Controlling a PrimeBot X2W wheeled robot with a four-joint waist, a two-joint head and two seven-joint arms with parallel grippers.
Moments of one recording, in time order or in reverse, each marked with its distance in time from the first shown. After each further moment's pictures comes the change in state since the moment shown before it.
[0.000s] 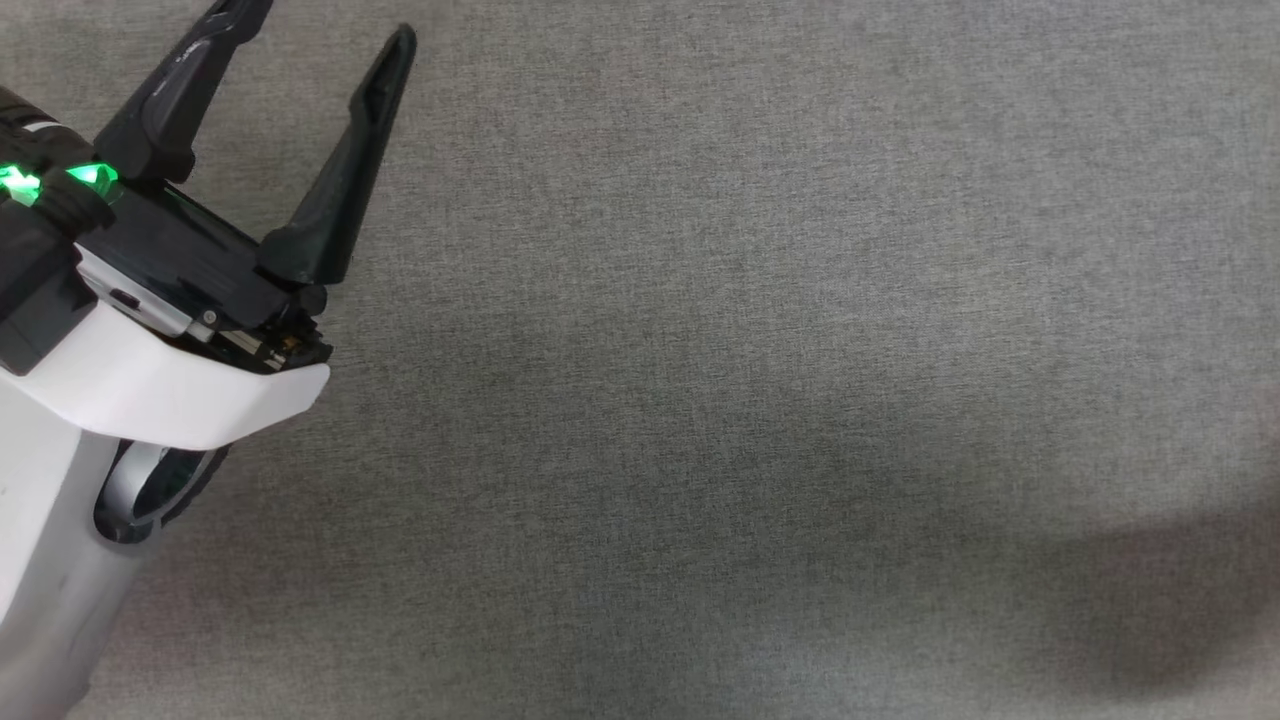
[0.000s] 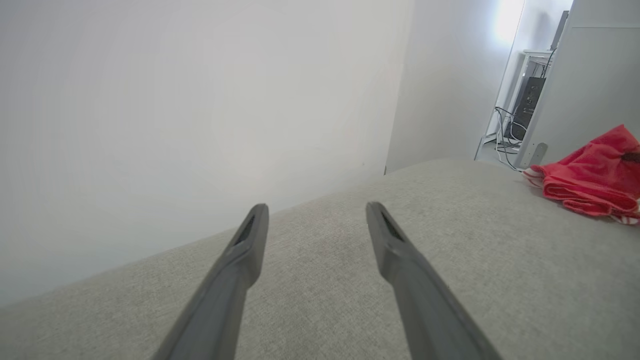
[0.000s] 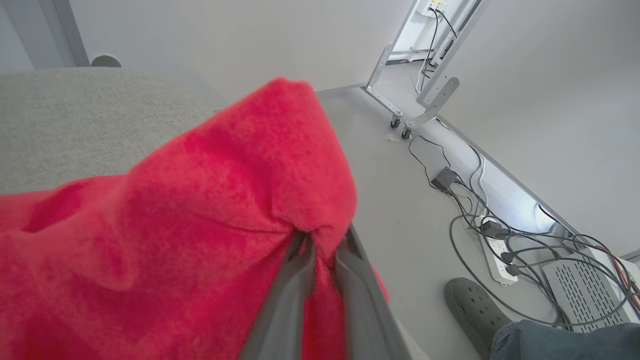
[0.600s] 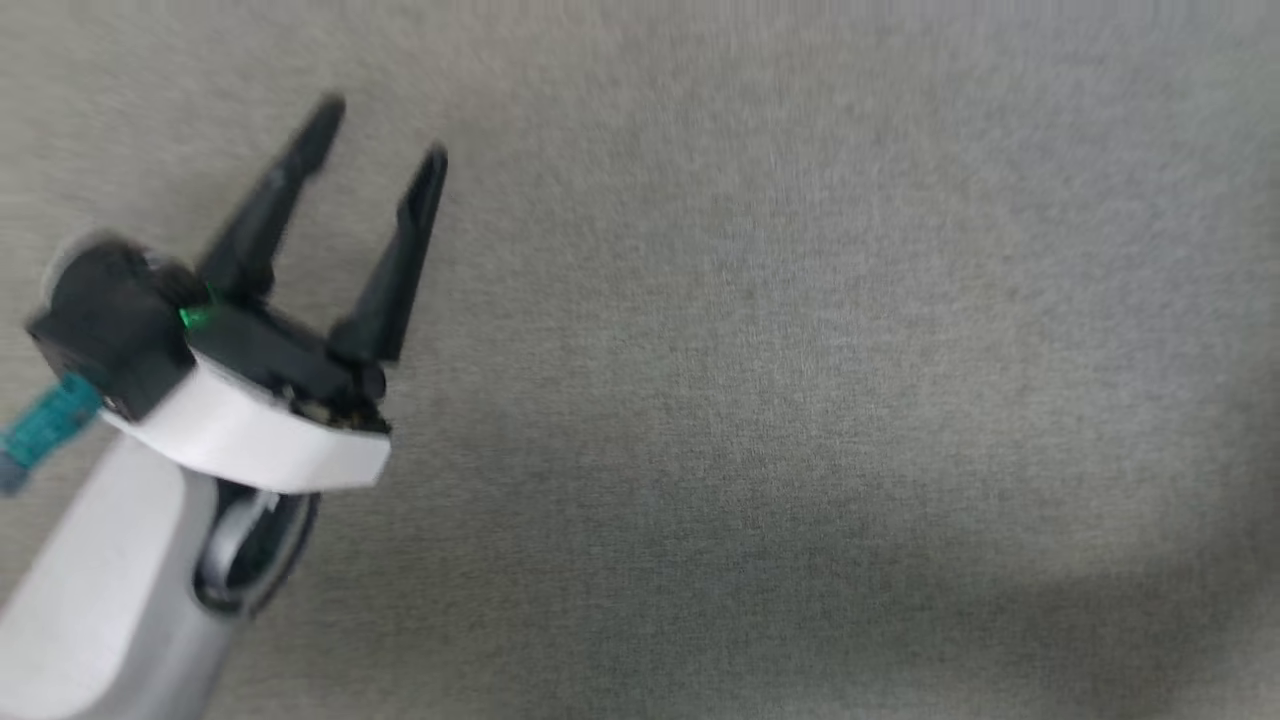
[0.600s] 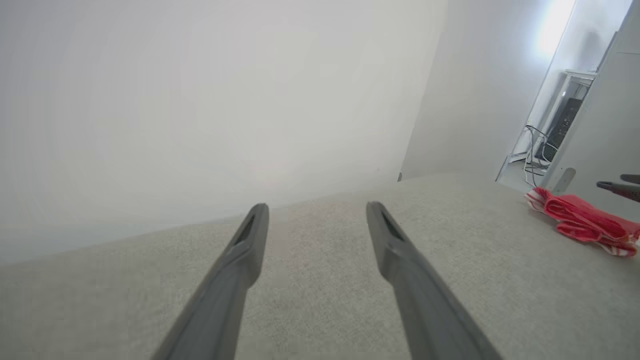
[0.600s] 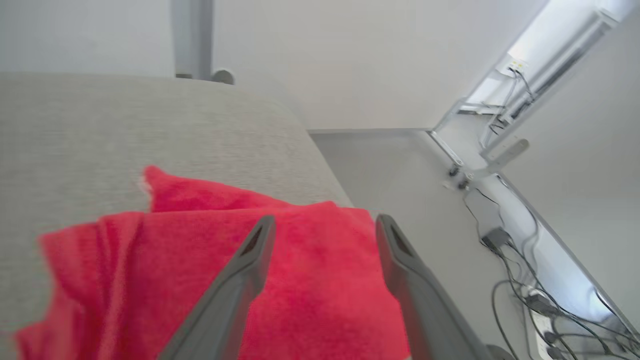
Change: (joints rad) left arm 0.146 -0.128 0.033 0.093 0.002 0.000 0.000; right arm 0.105 -0.075 0.241 0.135 -0.010 0.000 -0.116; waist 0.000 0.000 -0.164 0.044
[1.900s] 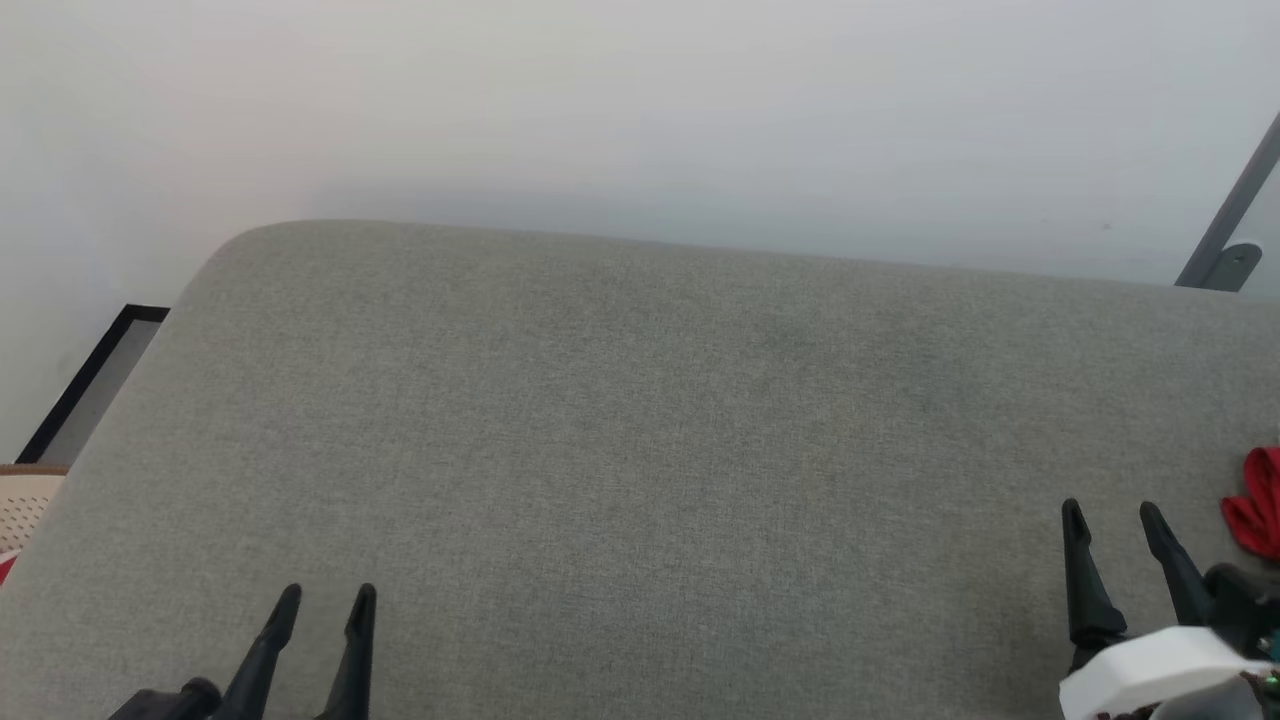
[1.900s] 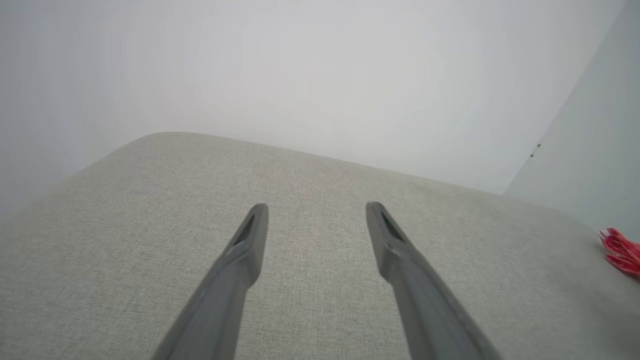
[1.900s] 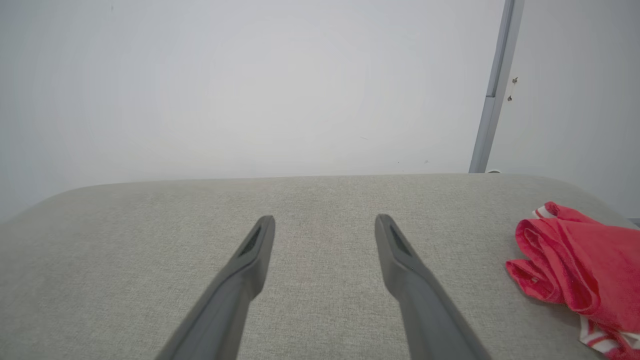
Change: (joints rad) left arm 0.716 -0.237 0.271 0.101 0.073 0.000 0.000; right arm 0.572 0.161 0.548 -0.011 0.382 0.000 -0.388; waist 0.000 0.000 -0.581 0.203
